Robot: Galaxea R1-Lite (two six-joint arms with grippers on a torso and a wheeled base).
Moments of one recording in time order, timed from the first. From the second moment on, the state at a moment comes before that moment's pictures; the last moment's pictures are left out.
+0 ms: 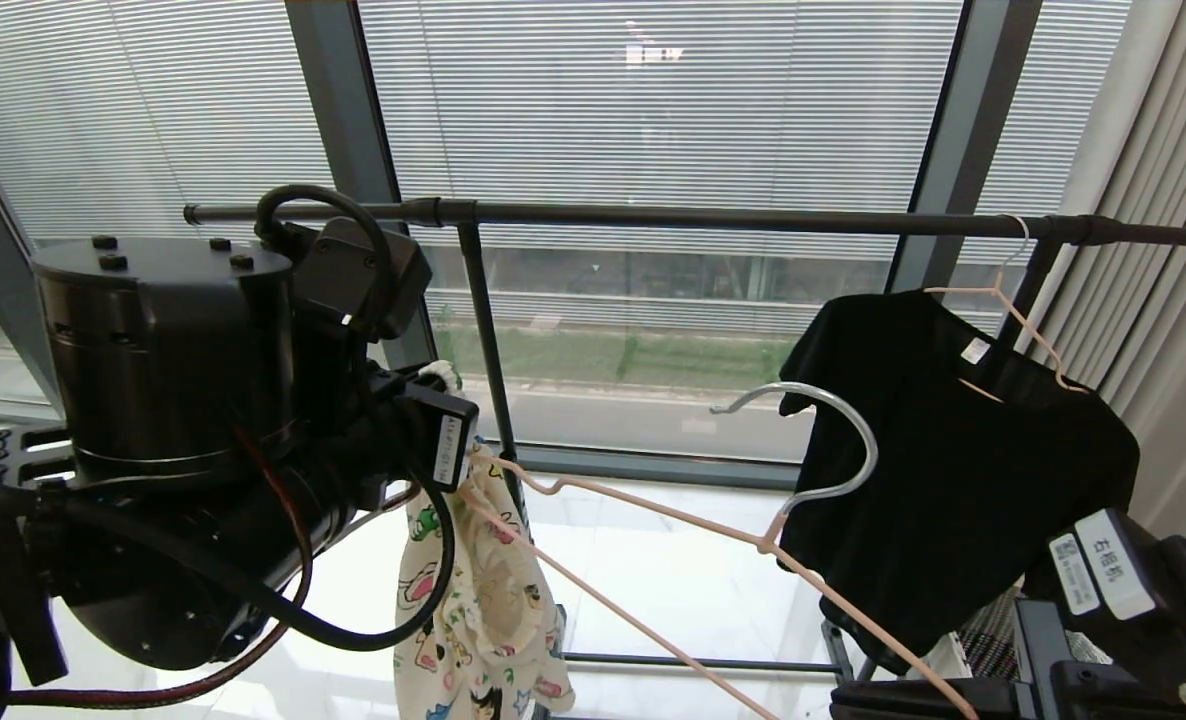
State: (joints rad) left arm -0.73 1.46 -0.83 -0.36 0.59 0.16; right arm 1.03 1.21 -0.48 -0.39 0.20 0.02
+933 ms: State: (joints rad) left arm -0.86 1.46 -0.86 -0.36 0.63 0.16; right arm 0.99 1.43 -0.53 -0.46 0.18 0.05
